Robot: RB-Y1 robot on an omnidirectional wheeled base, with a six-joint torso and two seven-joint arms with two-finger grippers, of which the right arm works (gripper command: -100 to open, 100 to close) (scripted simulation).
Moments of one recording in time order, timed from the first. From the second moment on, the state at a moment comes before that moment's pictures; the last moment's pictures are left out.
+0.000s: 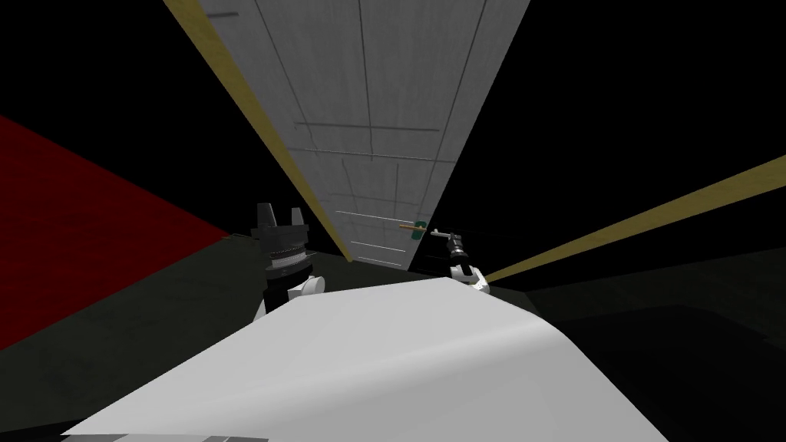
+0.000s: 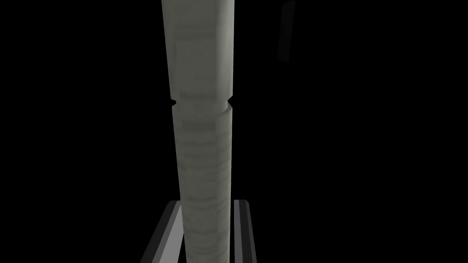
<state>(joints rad) 0.16 -0.27 -0.35 -1.29 0.15 -0.35 -0.43</state>
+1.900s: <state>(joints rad) 0.28 -0.39 -0.25 -1.34 0.15 -0.45 -0.56</state>
